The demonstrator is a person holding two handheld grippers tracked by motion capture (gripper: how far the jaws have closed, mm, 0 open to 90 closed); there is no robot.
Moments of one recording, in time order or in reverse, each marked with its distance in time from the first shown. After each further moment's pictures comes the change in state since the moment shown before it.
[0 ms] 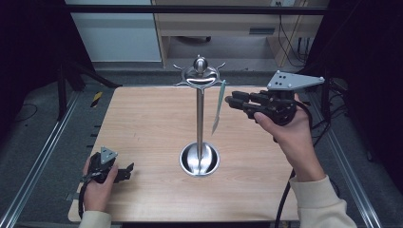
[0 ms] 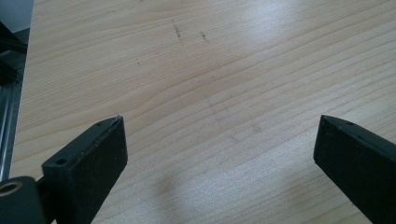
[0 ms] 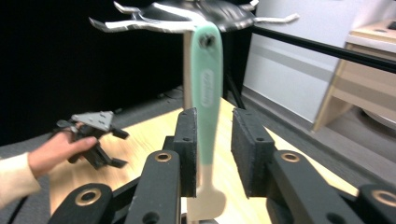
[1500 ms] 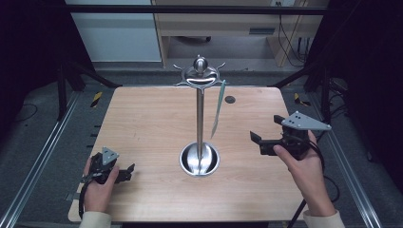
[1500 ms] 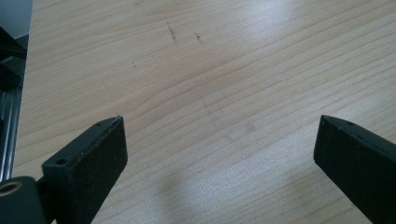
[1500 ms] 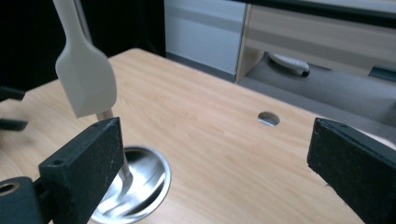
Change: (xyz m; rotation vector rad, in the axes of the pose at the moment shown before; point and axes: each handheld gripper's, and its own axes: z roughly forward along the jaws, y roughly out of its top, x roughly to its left) left arm -0.004 0.001 -0.002 0.002 0.002 0.035; right arm -0.009 -0.112 -0.024 0.094 -0.356 0.091
